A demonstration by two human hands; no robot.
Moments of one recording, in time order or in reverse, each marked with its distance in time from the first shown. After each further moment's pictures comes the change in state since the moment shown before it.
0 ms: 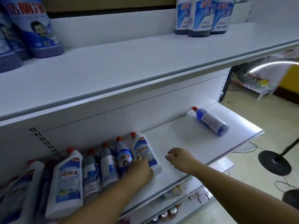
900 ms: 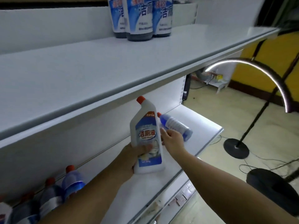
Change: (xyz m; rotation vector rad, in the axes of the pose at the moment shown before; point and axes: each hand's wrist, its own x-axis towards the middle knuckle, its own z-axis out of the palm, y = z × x) left_hand 0.062 0.104 -0.053 -1.480 -0.392 0.366; right_hand 0.058 0.047 -0.101 0.853 0.493 0.094
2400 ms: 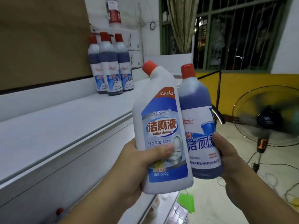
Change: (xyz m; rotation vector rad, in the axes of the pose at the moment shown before) left_hand -0.208 0.105 0.138 0.217 -0.300 0.286; right_hand -0.260 -0.109 -0.143 0.674 -0.586 -0.662
